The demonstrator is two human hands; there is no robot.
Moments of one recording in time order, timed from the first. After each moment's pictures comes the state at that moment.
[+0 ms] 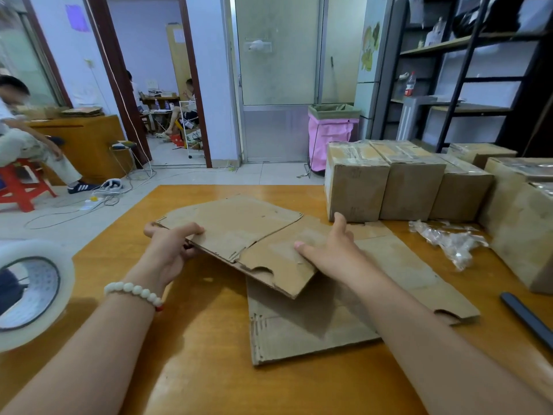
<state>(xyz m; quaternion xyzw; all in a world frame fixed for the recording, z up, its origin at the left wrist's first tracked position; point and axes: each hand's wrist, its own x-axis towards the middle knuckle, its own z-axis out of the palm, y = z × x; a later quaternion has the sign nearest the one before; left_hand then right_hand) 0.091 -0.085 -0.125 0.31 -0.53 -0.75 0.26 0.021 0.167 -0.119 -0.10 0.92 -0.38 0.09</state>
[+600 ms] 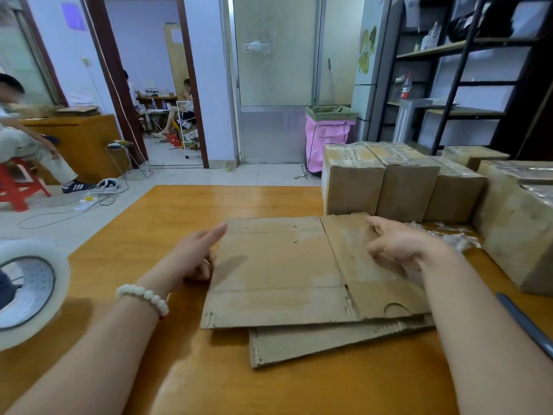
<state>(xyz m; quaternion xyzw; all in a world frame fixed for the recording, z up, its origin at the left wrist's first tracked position) 0.094 -0.062 -0.130 0.25 -0.82 -0.52 0.06 -0.026 0.250 -0.100 -0.07 0.88 -0.42 0.20</state>
